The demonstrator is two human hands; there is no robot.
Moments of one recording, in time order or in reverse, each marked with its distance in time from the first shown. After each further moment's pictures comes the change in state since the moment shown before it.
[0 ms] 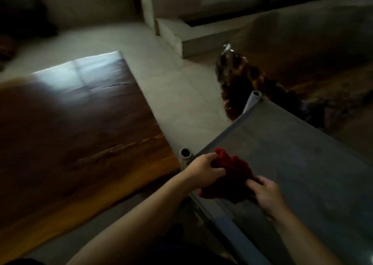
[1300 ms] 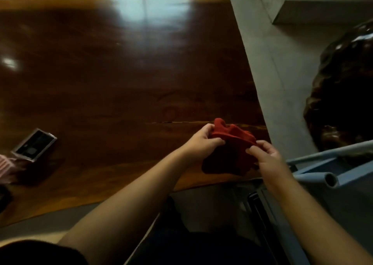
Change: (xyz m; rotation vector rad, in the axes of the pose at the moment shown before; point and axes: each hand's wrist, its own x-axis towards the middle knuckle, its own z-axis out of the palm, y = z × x) left_hand -0.098 -0.260 -0.274 -0.757 0.289 -0.133; right_hand -0.025 -0.041 0.385 -0.333 -0.391 -0.003
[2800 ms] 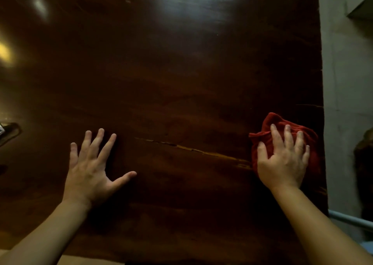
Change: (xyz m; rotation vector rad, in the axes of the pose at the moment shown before) left_hand -0.008 -0.139 -0.222 1.287 0.809 -0.110; right_hand 0.273 0.024 0.065 -1.206 0.236 -0.486
